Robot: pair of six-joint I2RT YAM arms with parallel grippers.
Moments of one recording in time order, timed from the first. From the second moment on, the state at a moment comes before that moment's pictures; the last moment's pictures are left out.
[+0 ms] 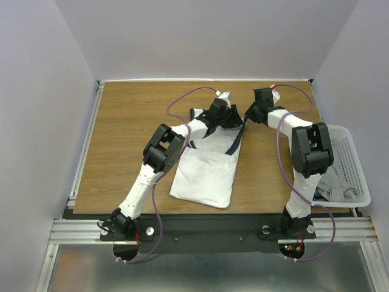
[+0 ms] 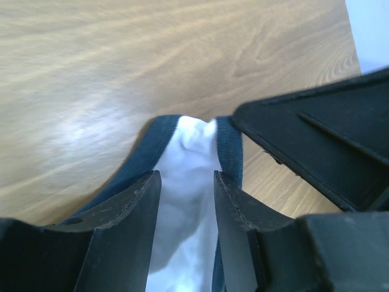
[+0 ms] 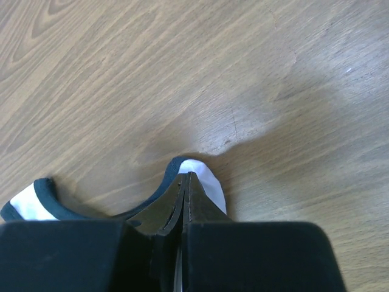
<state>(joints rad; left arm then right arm) -0.70 2.49 1.89 0.18 0.18 -0.66 0.19 1.96 1.36 -0.15 0.19 0.79</state>
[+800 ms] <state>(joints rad) -0.68 2.29 1.65 0.28 0.17 -0.64 0.23 2.08 1.48 -0.16 0.25 0.82</state>
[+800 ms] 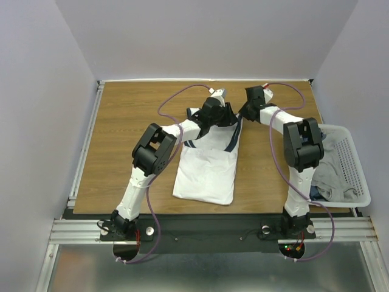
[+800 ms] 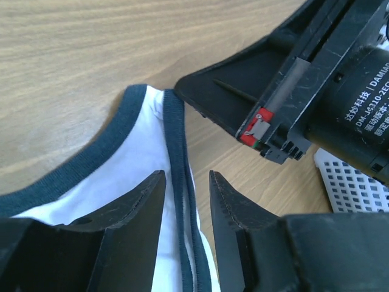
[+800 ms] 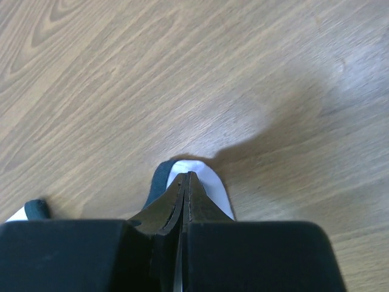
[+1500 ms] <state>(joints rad) -0.74 2.33 1.71 0.16 -0.02 -0.53 0.28 2.14 1.56 -0.20 0.28 0.86</state>
